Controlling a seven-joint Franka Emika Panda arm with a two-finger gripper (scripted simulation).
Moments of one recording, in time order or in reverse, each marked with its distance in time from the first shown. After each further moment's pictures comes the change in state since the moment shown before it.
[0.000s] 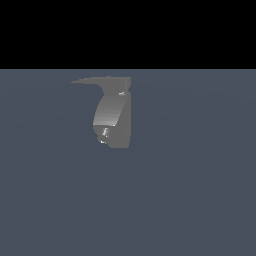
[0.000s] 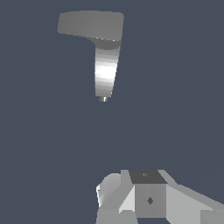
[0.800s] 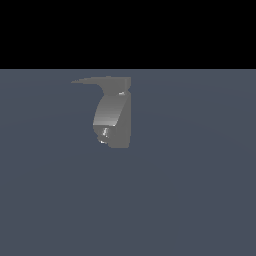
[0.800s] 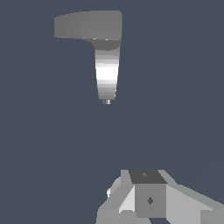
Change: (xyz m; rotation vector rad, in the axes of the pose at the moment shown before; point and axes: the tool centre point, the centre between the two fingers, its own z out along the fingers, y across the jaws) arm 0.008 -0.022 0.013 -0.001 -0.002 0.092
